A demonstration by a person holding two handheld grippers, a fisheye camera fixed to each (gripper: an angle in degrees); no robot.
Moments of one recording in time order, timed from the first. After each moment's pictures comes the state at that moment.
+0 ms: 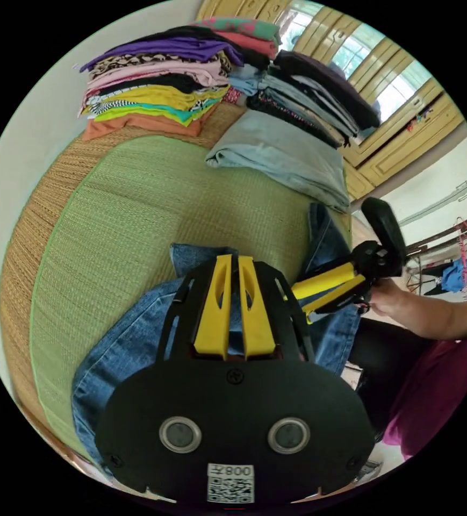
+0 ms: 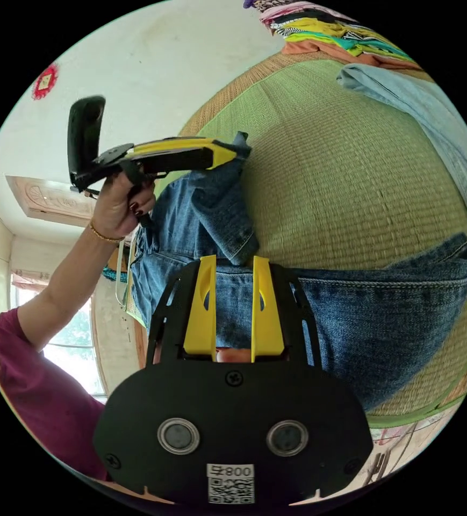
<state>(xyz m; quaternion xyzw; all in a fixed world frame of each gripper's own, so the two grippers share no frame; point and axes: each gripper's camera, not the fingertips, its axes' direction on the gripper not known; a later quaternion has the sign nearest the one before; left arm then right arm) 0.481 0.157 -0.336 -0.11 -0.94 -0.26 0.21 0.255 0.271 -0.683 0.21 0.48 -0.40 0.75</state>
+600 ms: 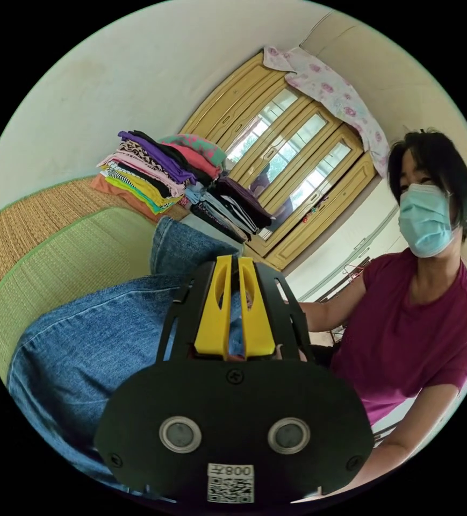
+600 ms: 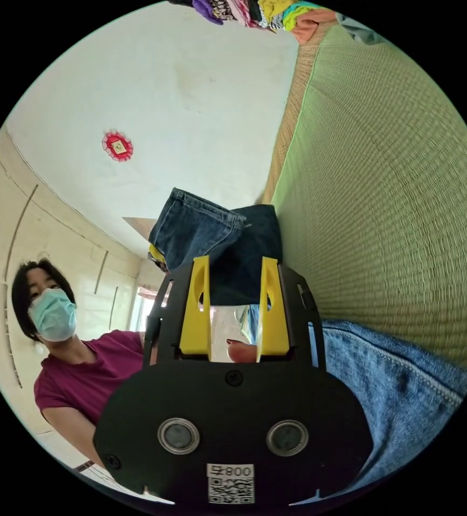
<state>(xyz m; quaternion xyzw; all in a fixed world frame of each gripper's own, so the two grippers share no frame) 0.641 0.112 -0.148 0.03 -0.90 -0.01 0.43 0.283 0.234 -0.739 0.09 0.14 -0.46 0.87</state>
